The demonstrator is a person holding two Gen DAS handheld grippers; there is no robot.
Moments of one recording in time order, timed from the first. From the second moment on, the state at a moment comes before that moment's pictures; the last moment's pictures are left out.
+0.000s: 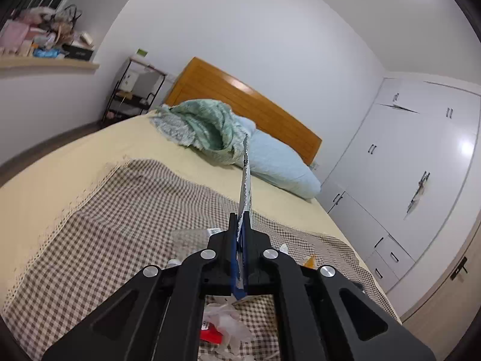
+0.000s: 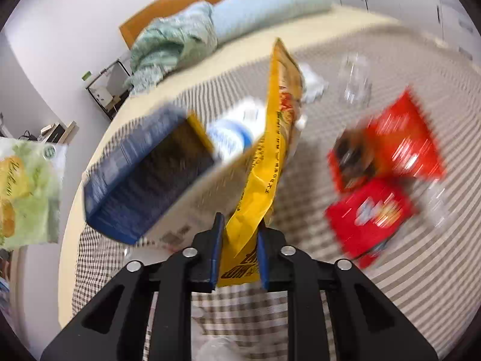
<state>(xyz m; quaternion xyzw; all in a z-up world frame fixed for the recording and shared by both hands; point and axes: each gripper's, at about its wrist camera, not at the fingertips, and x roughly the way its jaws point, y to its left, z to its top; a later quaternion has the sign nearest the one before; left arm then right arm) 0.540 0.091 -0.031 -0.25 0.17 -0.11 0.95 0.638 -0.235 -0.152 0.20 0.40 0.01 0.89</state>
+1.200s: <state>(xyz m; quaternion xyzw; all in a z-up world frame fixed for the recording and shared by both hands) 0.332 -0.345 -0.215 0.06 0.54 -0.43 0.72 0.209 -0.471 -0.288 0.10 0.52 -0.09 0.84</state>
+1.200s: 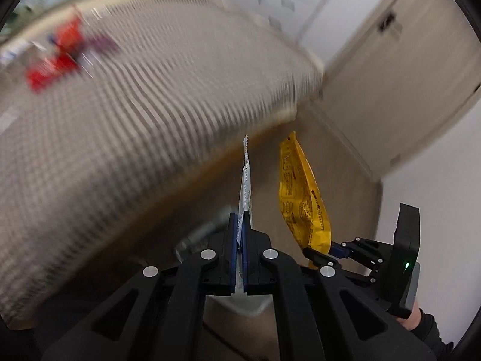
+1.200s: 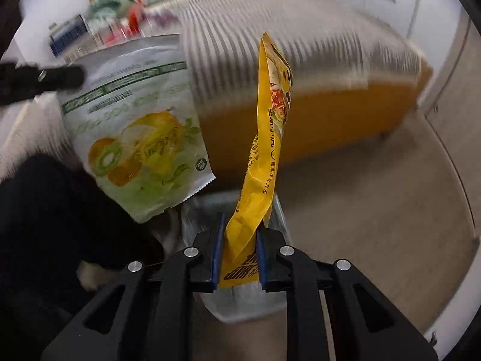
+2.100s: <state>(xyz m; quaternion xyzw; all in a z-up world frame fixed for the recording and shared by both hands) 0.319 -0.468 -0.501 0.21 0.77 -0.23 0.55 0.230 -0.525 -0.531 0.11 0.66 0.02 0.74</state>
